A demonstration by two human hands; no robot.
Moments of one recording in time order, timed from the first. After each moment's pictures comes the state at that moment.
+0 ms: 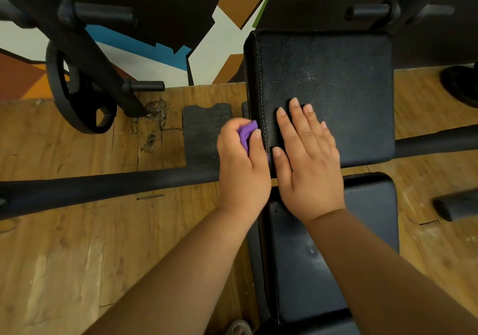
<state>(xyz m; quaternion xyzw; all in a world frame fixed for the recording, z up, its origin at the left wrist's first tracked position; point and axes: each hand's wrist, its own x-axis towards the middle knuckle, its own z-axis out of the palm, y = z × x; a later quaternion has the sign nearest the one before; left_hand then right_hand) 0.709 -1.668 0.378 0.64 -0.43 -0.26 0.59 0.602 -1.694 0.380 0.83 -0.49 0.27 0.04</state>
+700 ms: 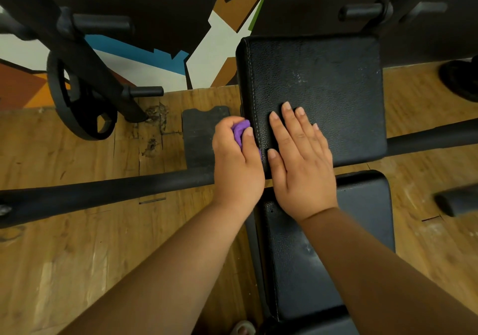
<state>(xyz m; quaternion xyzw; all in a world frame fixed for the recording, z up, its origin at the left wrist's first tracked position) 0.714 -1.671 0.389 0.65 -0.44 -0.26 0.56 0.601 -1.693 0.379 0.83 -0.48 0.29 0.03</state>
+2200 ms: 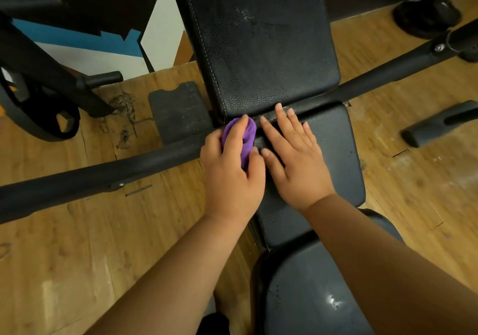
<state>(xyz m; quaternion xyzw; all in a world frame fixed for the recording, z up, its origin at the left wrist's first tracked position) 0.681 -1.581 0.366 0.63 -0.59 -0.20 0.46 0.547 -1.611 0.348 0.79 -0.55 0.24 -0.08</state>
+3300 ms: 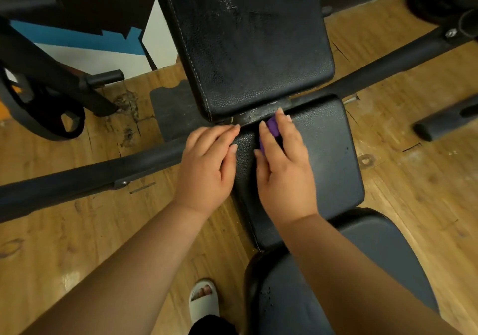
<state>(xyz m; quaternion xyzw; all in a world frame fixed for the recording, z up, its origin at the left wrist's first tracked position) 0.709 -1.605 0.337 0.55 -0.75 -0.05 0.36 0.564 -1.593 0.343 0.71 -0.60 0.36 -0.06</state>
